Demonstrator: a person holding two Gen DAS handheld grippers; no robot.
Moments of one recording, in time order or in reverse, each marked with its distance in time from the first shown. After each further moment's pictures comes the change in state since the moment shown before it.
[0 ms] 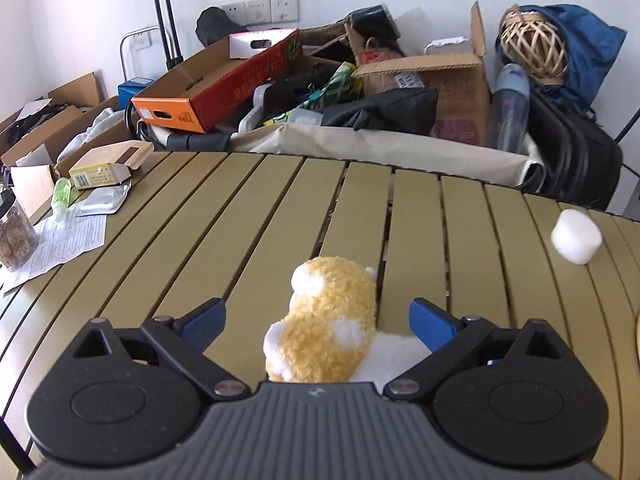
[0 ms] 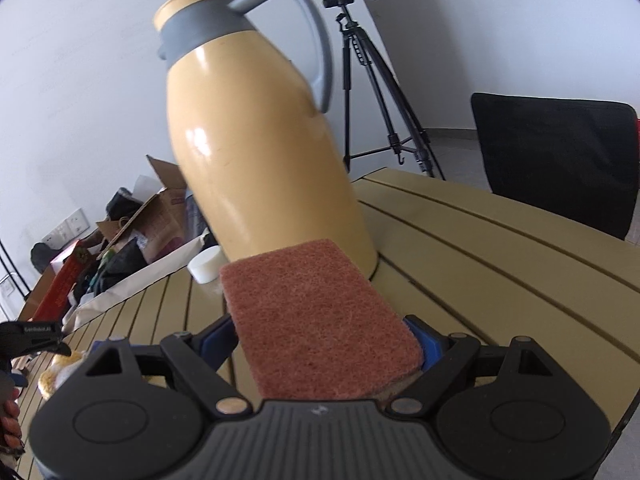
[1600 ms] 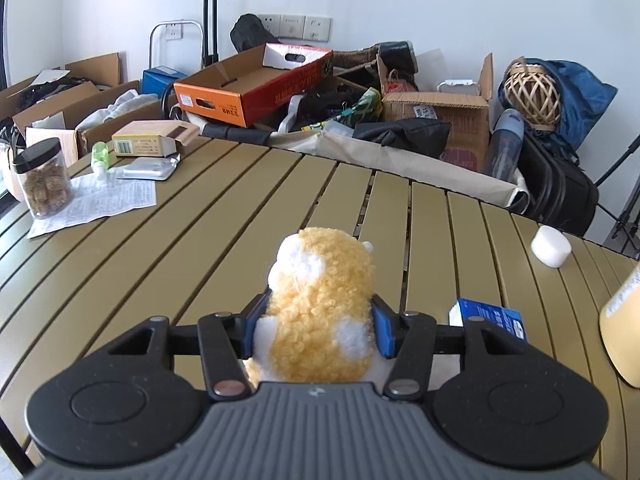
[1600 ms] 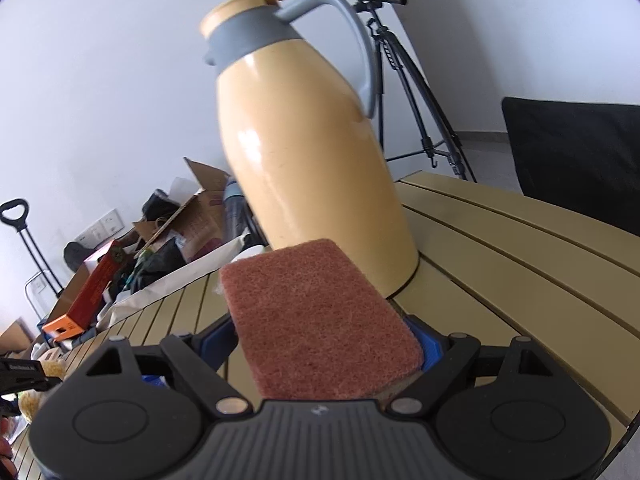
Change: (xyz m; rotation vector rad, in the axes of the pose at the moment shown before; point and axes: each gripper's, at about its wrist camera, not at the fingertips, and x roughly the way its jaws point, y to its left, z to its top) left arm -0.077 0.074 -0.049 -0.123 -0.072 -0.086; right arm -0.021 0.017 -0.005 -0.030 -0.008 0.134
